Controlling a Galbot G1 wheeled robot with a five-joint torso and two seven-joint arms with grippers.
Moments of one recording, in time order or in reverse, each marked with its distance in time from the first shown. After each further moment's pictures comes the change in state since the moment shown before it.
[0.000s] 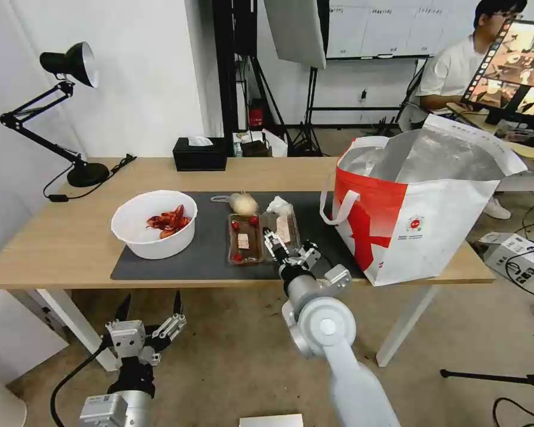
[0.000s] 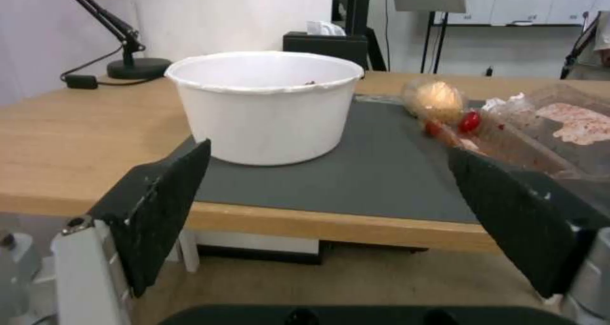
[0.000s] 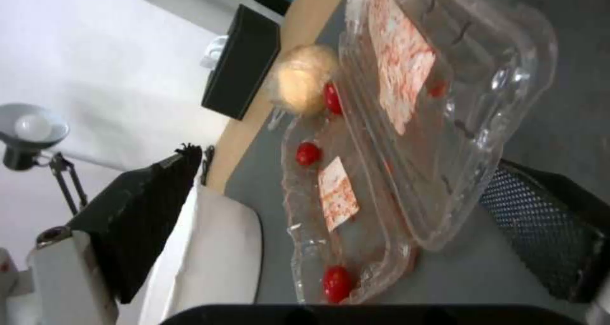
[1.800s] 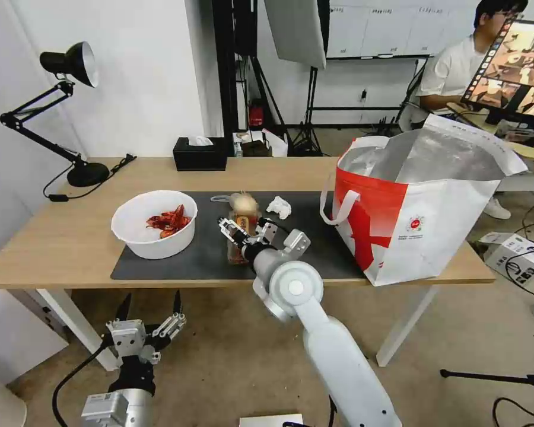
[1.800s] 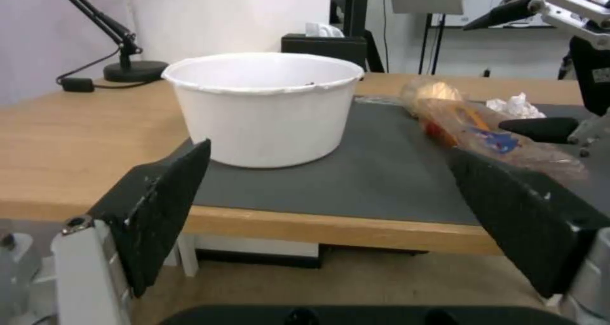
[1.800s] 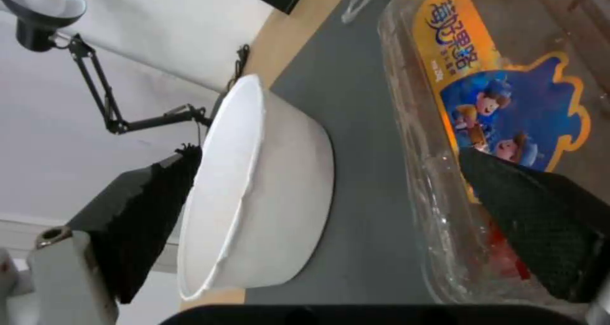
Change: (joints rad) left arm -0.022 0.023 -0.006 0.022 -0.015 -0.010 -0.001; right arm 0.264 -0.002 -0.112 -0.159 0.210 -0.149 0.061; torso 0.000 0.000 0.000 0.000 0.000
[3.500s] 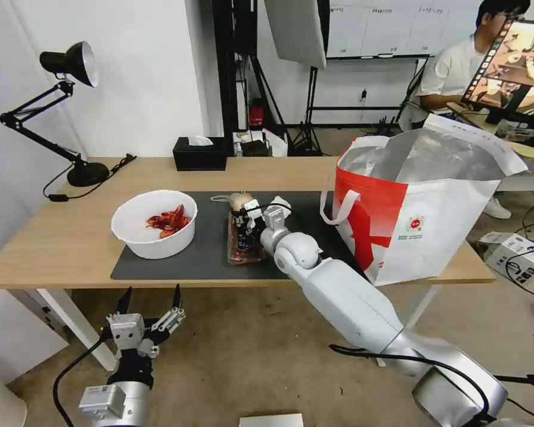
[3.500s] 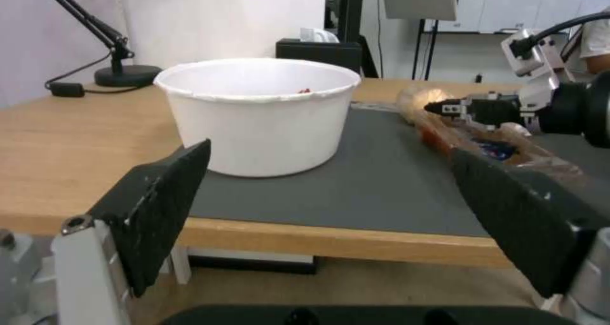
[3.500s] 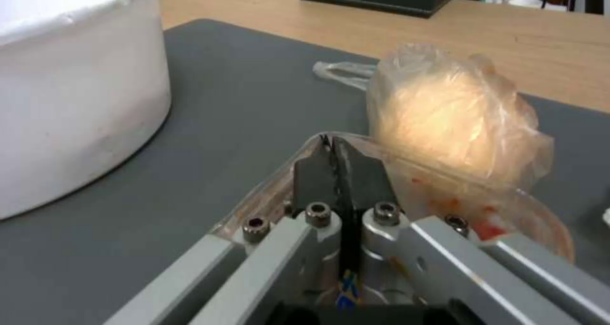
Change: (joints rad) left arm -0.031 0.035 -0.006 0.014 -0.037 0.002 0.000; right arm 0.408 -0.194 -0.285 -0.542 -0.706 0.004 -0.630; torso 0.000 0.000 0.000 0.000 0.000
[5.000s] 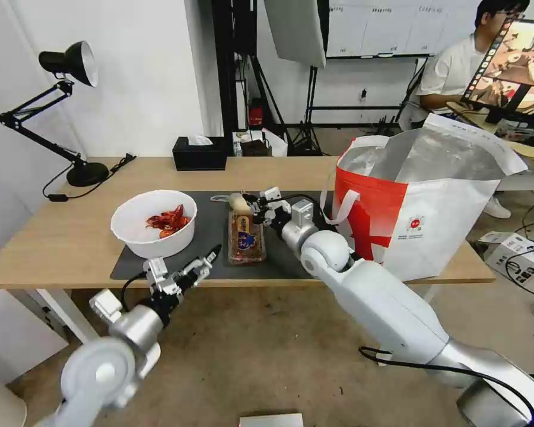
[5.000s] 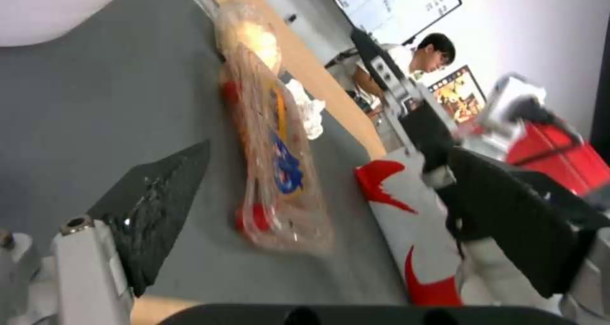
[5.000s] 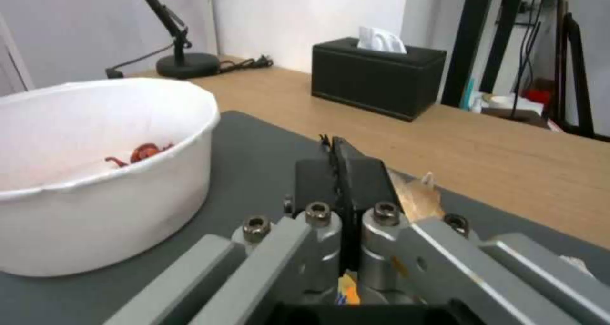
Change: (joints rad) left arm -0.539 0.404 0.065 0.222 -1.340 0.392 -0.003; right arm -0.008 -0.180 -0.017 0.233 0.074 0.103 -0.008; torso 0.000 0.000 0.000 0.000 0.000
